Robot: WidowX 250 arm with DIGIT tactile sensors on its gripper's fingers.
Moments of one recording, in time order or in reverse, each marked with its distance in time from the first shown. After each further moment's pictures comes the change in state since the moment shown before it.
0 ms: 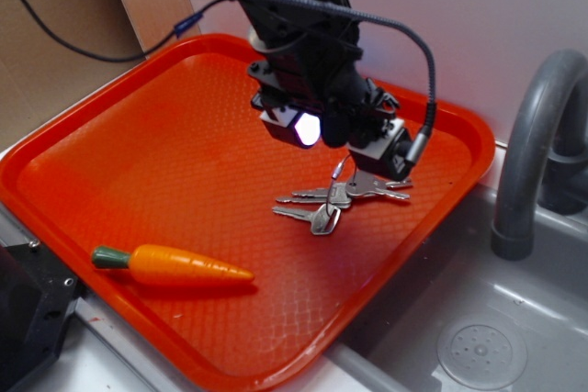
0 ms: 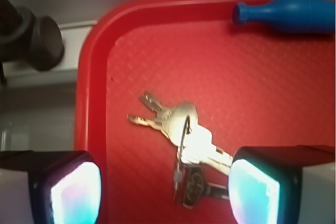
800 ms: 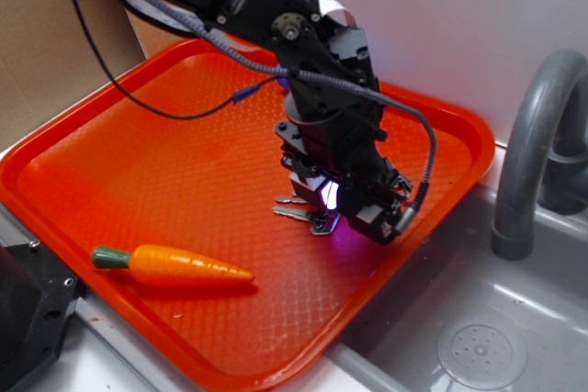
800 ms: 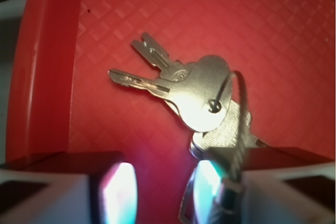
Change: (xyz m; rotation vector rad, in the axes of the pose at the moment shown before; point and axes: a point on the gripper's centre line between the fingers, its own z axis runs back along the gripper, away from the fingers) arm -0.018 -0.005 -0.050 0.033 0.110 -0.088
